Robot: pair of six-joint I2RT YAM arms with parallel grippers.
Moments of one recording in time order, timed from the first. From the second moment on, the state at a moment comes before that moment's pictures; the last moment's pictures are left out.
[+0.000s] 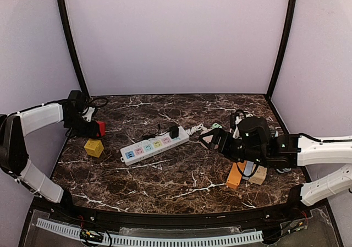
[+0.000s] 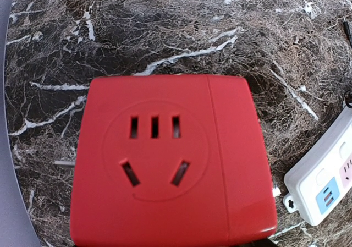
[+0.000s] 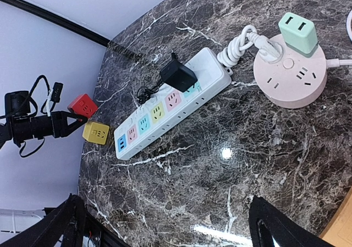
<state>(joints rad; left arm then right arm) -0.07 1.46 1.00 -0.68 0.04 0.03 1.06 1.13 0.70 -0.10 0.27 1.07</state>
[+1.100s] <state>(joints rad) -0.05 1.52 1.01 -0.70 -0.01 0.05 1.06 1.14 0.70 -0.10 0.24 1.07</state>
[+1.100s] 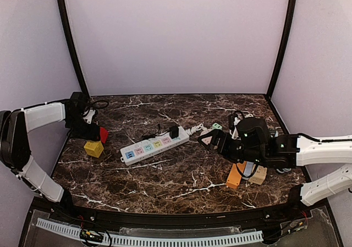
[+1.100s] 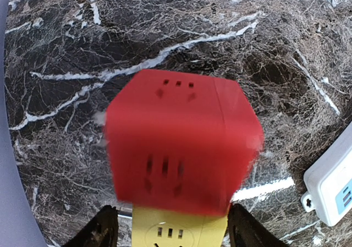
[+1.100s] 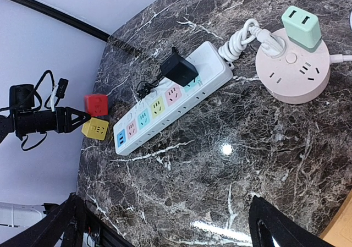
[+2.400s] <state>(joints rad) -0.33 1.35 1.13 -0.49 0.33 0.05 1.06 1.41 1.16 -0.34 0.19 0.62</state>
